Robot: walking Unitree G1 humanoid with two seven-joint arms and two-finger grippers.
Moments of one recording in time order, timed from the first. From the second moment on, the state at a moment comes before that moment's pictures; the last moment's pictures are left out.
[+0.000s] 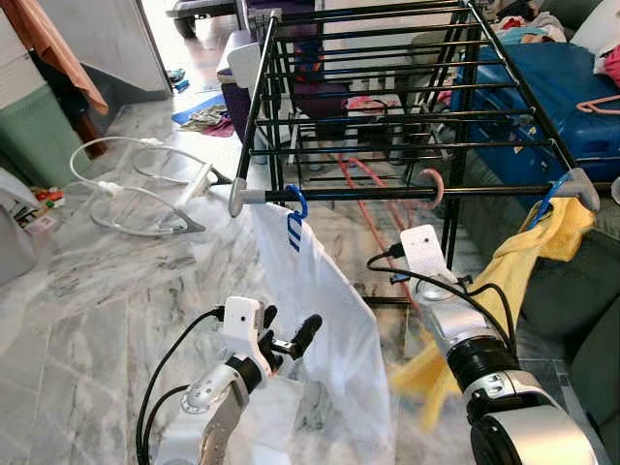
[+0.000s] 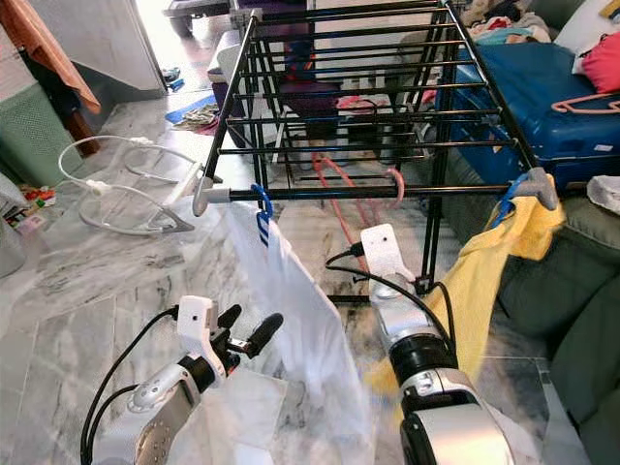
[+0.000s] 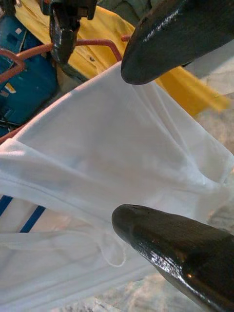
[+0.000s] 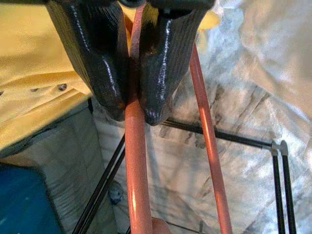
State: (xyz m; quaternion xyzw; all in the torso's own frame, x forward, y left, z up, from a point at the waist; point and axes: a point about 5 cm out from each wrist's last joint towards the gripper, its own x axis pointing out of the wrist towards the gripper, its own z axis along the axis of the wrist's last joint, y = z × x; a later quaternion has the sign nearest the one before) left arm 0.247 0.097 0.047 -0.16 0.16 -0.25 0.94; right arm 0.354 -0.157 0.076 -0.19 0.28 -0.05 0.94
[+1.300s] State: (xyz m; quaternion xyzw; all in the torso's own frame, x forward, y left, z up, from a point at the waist) left arm 0.243 0.097 0.042 -0.16 0.18 -0.25 0.94; right arm 0.341 -0.185 0.067 -0.17 0.21 -0.06 0.96
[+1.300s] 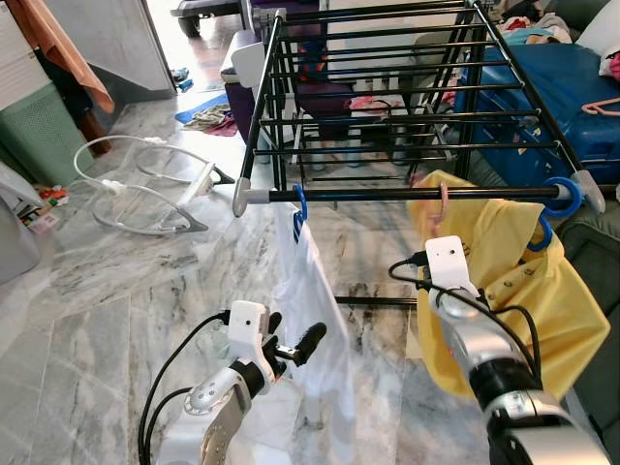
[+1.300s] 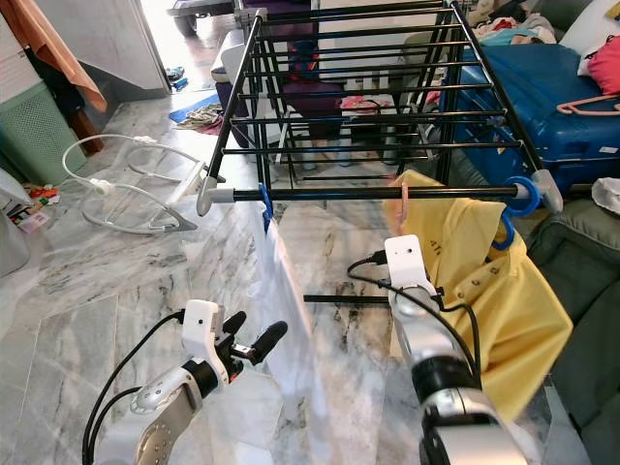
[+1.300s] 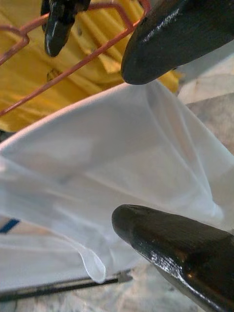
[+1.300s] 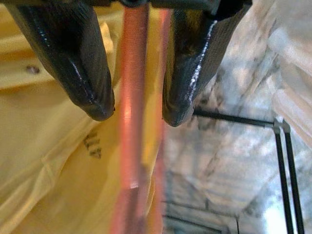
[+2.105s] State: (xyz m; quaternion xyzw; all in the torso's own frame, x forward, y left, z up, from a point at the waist) left arm 0.237 0.132 0.054 -0.11 0.13 -0.14 0.98; right arm 0.280 -0.209 0.094 -0.17 0.06 -0.05 0.98
